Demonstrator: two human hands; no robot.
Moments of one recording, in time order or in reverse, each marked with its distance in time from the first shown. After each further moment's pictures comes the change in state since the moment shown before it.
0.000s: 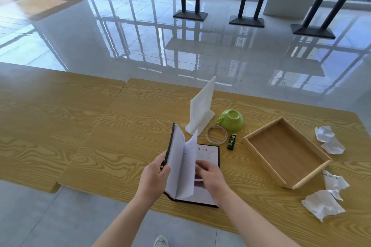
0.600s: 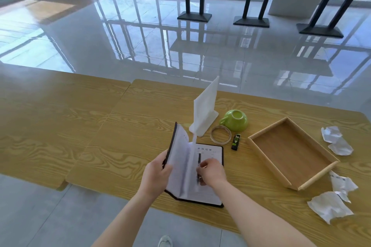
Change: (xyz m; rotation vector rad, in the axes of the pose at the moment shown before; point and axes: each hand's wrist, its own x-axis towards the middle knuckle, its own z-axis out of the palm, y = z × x) left_hand -0.003 0.011 -0.008 -0.017 -0.012 0.017; right_hand 0.027 -0.004 0.003 -0.536 0.208 0.090
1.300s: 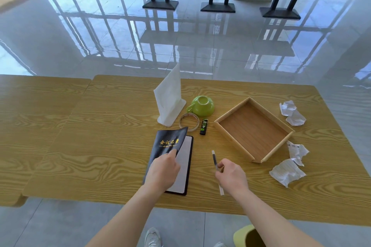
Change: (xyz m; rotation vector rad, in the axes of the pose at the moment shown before) left_hand 0.014 0.022 0.105 0.634 -0.217 0.137; right_hand -0.037 0.114 -0.096 -0.325 0.249 -0.022
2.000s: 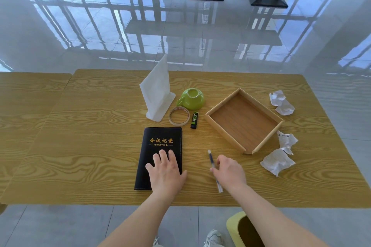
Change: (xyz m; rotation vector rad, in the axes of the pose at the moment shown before) left_hand 0.002 0.010 0.069 0.426 0.015 -0.143; right_hand 0.008 0.022 0.002 -0.200 0.012 -0.012
